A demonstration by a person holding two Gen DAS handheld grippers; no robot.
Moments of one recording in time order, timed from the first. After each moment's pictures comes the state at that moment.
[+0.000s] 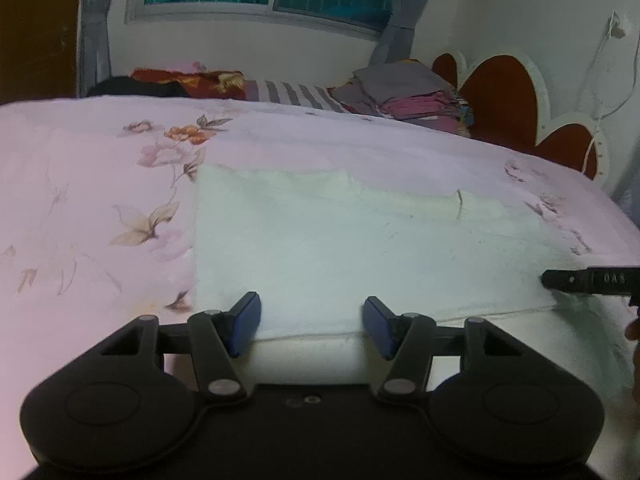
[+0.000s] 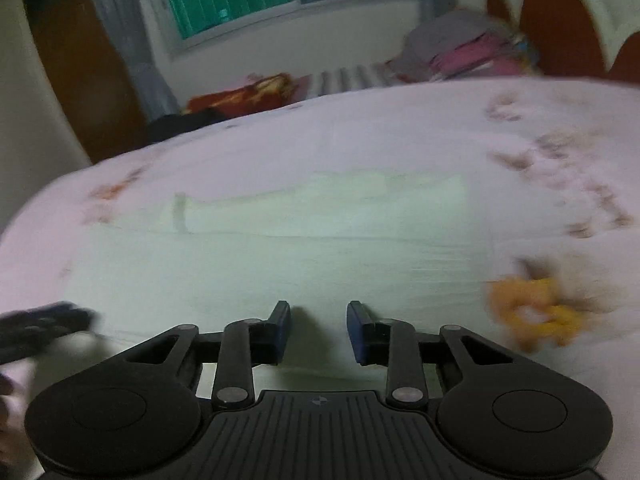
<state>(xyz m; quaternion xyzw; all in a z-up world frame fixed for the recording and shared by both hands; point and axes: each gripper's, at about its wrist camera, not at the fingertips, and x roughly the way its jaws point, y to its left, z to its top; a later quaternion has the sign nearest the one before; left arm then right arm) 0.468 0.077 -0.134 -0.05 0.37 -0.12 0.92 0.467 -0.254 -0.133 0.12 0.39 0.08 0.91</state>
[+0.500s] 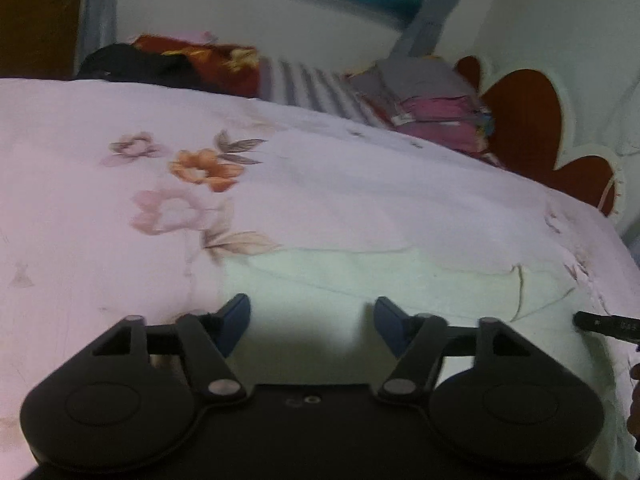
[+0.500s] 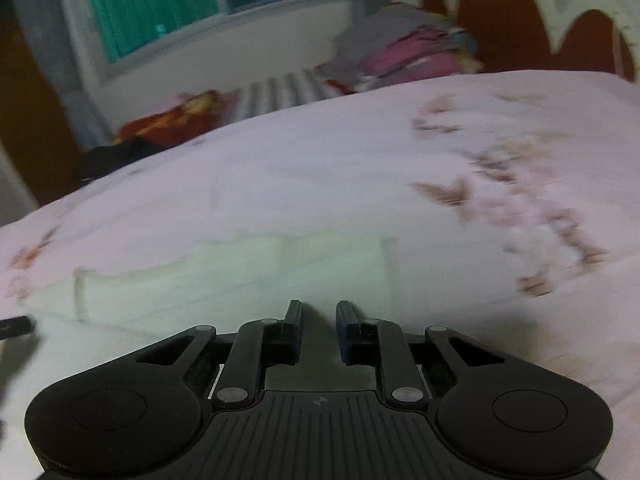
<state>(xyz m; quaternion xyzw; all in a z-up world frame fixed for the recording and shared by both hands) 0.589 0.110 -0.129 -0.09 0.41 -0.11 0.90 0.547 -0.301 -0.141 0.14 0.40 0.00 0.91</state>
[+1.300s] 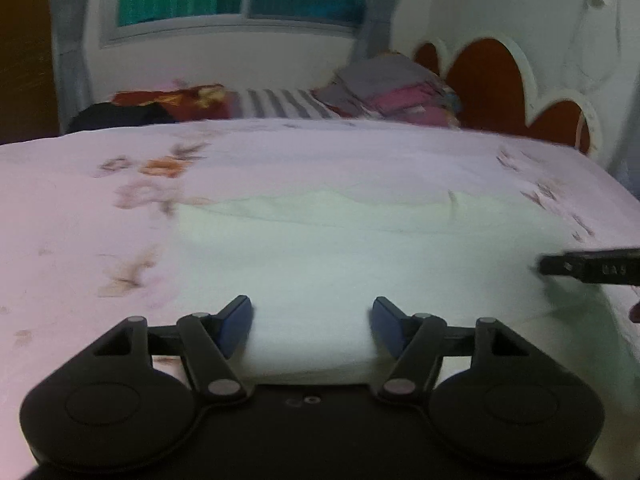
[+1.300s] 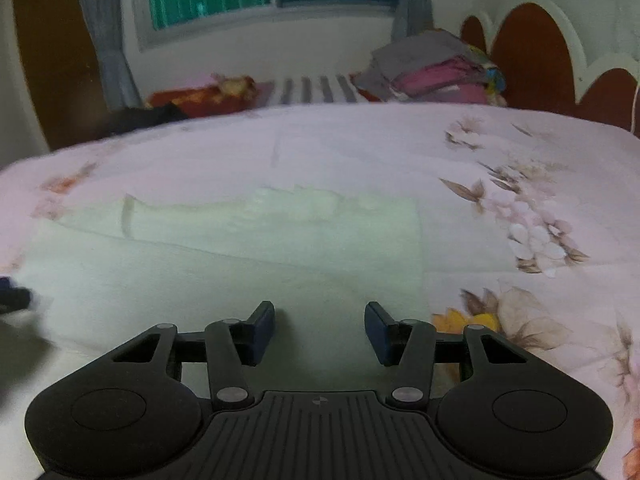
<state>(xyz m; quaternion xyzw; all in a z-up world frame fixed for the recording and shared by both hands) 0.488 0.045 -0.123 0.01 0.36 -0.14 0.92 0.475 -0.249 -0.131 0.06 0.38 0.04 0.92</state>
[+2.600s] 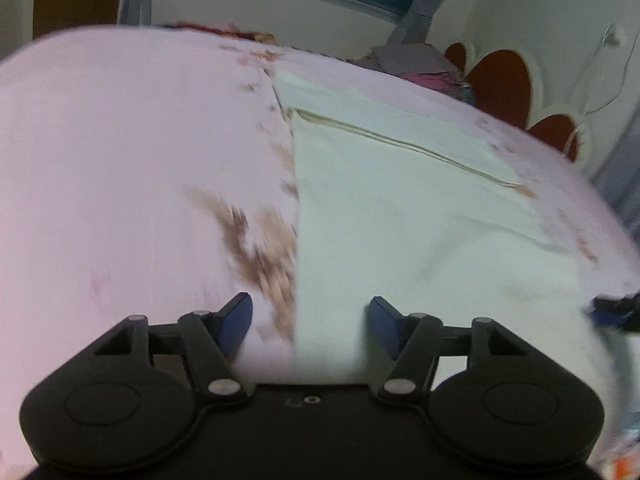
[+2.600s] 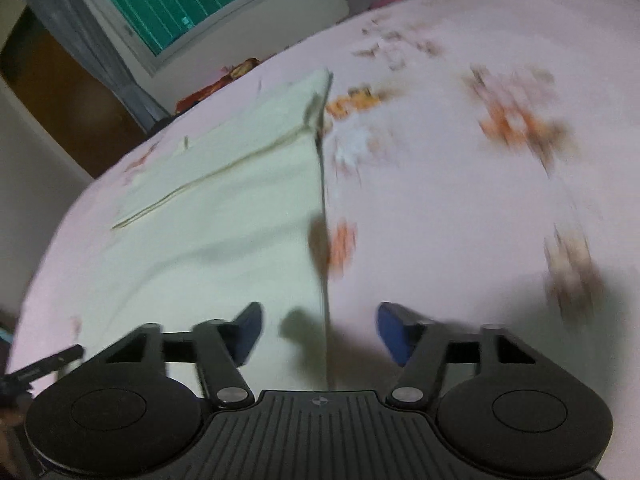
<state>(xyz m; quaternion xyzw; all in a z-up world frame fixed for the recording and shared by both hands) 0.237 0.134 -0.128 -0.11 0.41 -0.11 0.90 0.227 -0.346 -0.119 0.25 0.44 0.09 0.86</state>
